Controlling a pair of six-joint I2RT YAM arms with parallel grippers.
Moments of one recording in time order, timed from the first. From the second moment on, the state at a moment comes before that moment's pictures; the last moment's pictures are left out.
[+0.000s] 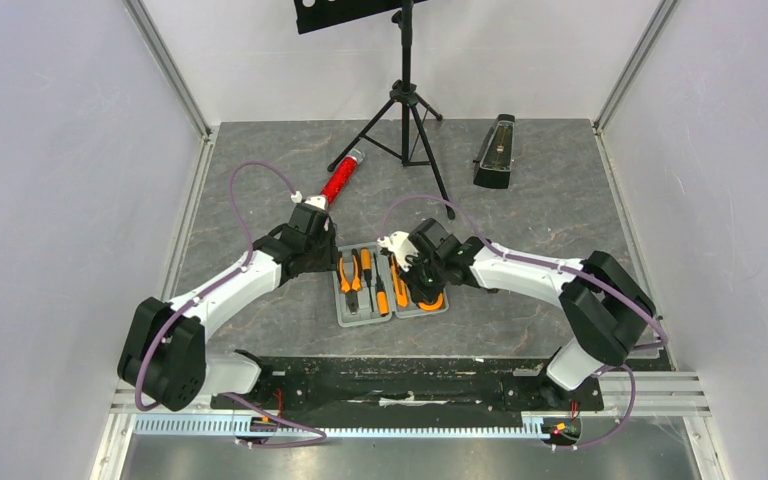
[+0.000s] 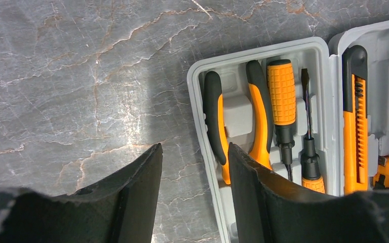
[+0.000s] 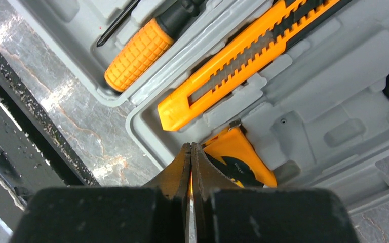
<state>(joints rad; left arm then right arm) -0.47 1.31 0.78 -0.40 -0.15 -0.43 0.81 1.62 0.95 -0.38 -0.26 -0.10</state>
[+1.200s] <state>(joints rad) -0.47 1.29 0.78 -0.39 -0.15 -0.43 0.78 1.58 1.03 -0.40 0.14 -0.05</state>
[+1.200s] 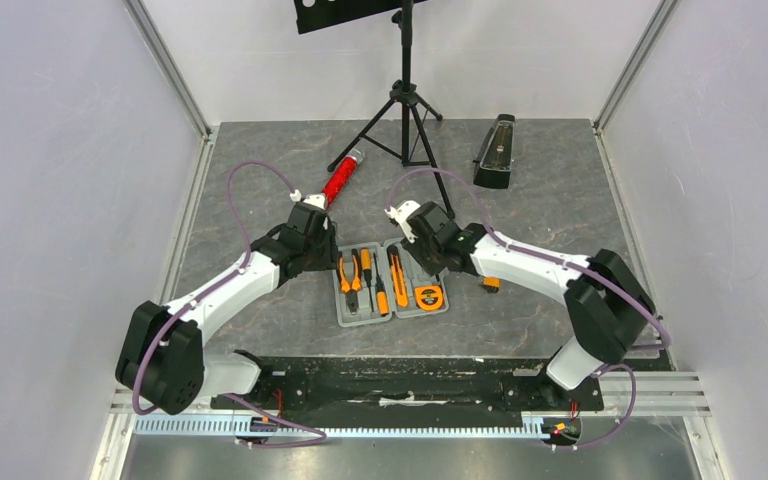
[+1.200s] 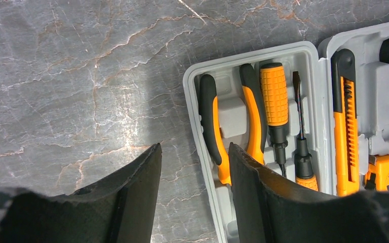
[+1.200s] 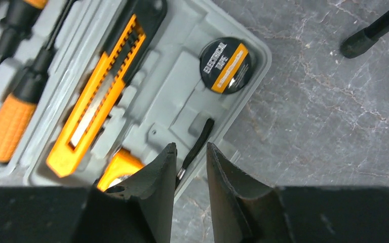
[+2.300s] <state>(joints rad) -0.47 1.33 0.69 -0.37 -0.15 -0.51 0.98 1.89 1.12 -0.49 0.79 0.04</state>
